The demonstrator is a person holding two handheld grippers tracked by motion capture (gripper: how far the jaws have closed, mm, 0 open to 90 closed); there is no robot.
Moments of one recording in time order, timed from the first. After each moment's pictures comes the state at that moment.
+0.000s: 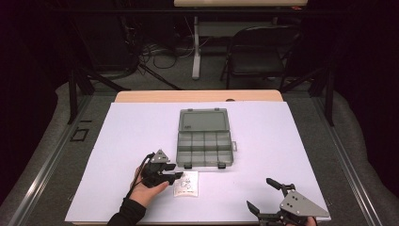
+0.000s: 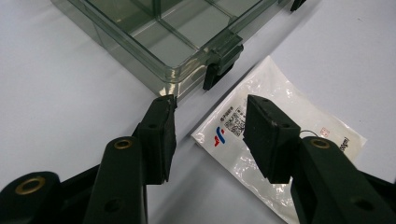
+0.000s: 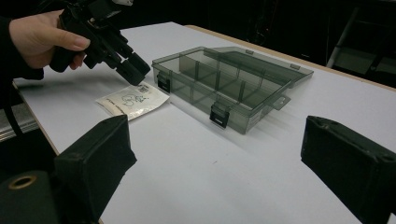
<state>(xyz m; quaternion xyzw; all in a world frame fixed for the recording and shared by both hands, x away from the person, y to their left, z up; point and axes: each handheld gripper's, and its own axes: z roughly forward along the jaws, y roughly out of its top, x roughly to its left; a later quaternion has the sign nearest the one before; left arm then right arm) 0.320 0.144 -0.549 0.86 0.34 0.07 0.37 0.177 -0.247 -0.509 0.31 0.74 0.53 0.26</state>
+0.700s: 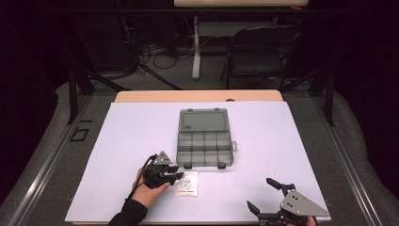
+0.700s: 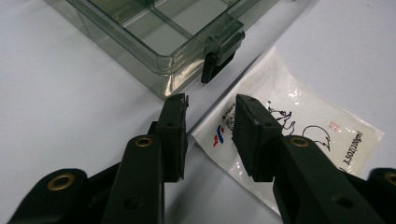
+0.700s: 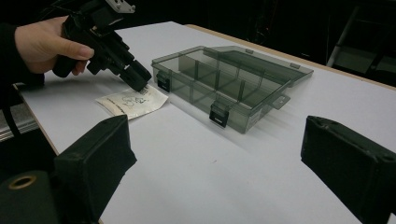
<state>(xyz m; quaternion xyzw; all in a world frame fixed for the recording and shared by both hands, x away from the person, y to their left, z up) 0.320 0.140 -0.558 0.87 0.33 0.07 0.36 0.178 -0.247 -0.510 0.31 0.74 0.53 0.26</state>
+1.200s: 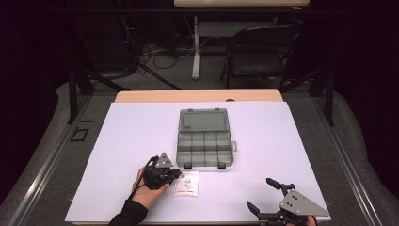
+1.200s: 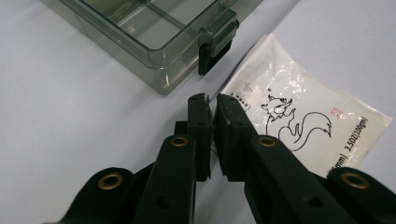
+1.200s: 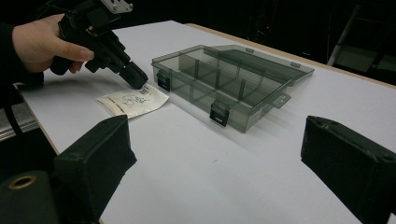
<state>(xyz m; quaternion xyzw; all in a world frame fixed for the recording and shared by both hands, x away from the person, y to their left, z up) 0.315 0.139 -0.555 0.88 0.31 0.09 0.34 0.178 -0.247 -0.510 0.31 0.75 0.53 0.26</state>
